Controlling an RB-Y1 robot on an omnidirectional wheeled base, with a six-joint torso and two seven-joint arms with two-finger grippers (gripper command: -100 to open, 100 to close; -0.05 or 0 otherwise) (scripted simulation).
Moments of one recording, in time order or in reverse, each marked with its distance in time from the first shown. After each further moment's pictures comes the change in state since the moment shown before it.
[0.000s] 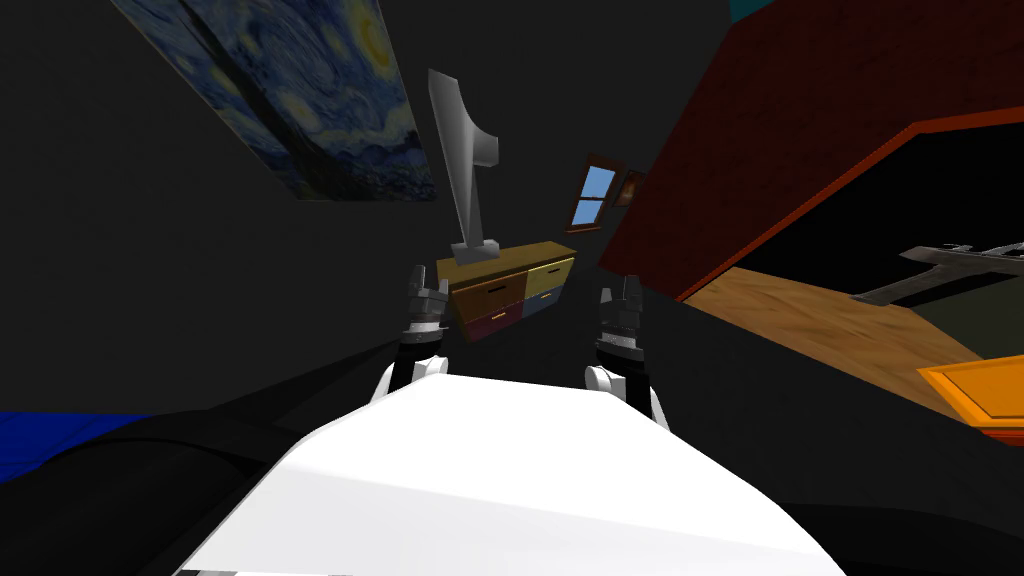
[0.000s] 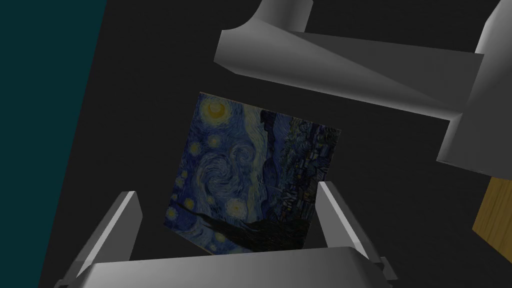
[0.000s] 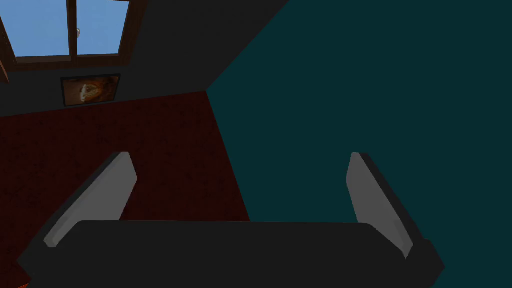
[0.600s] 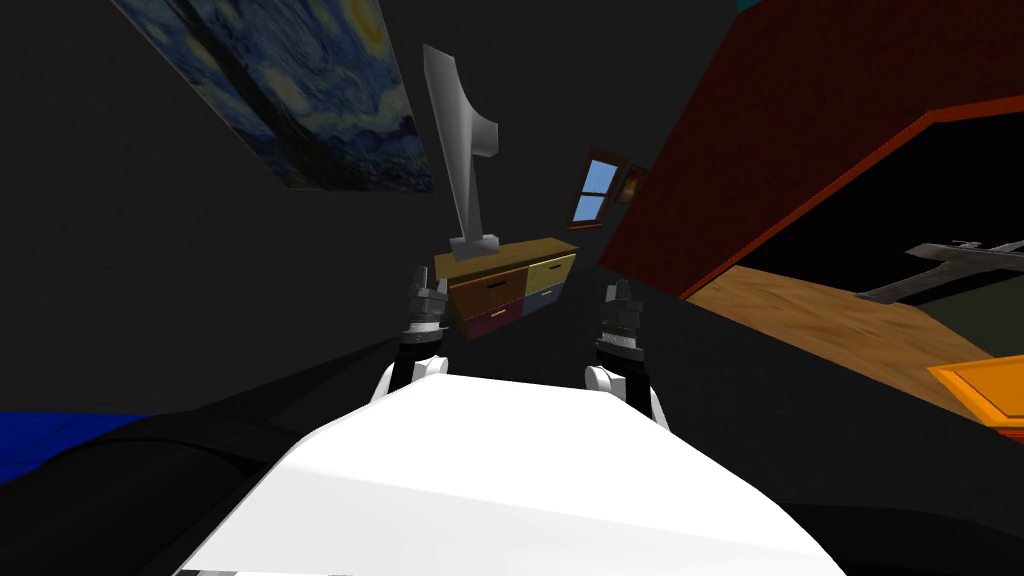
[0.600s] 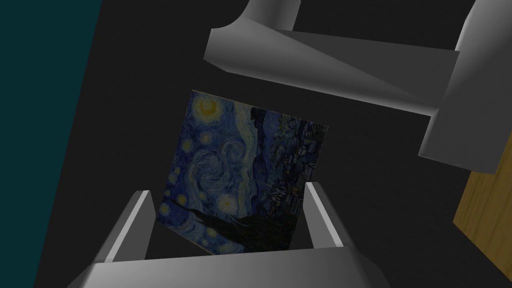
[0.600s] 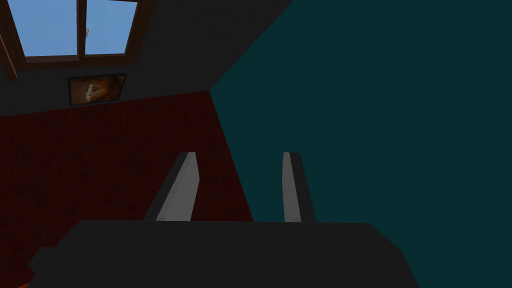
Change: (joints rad) left arm 0.000 0.000 0.000 0.000 0.000 0.000 0.000; right arm 0.000 0.000 0.000 0.000 0.000 0.000 0.000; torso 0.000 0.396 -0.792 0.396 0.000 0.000
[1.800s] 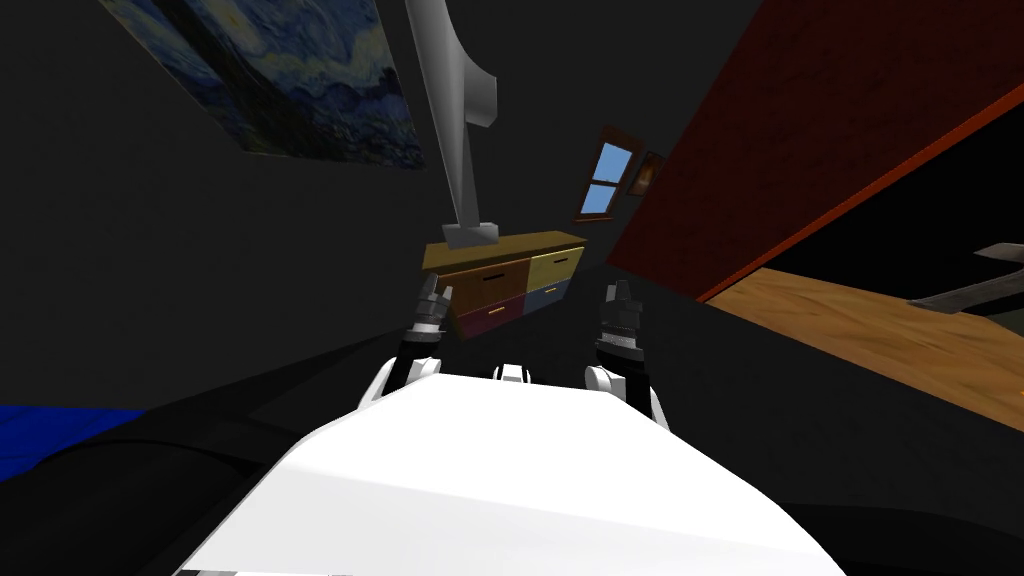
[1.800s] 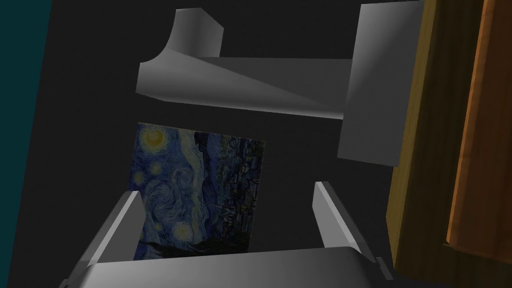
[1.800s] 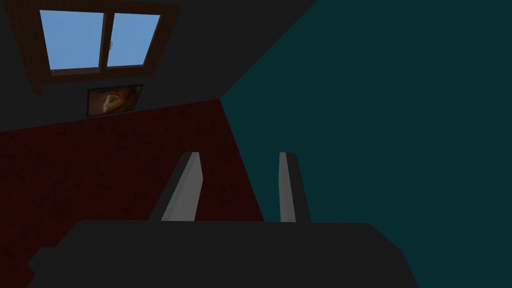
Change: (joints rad) left arm -0.030 0.162 0.037 0.101 0.030 0.029 0.004; right arm 0.000 0.000 0.000 0.000 0.000 0.000 0.000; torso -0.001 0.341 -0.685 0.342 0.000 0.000
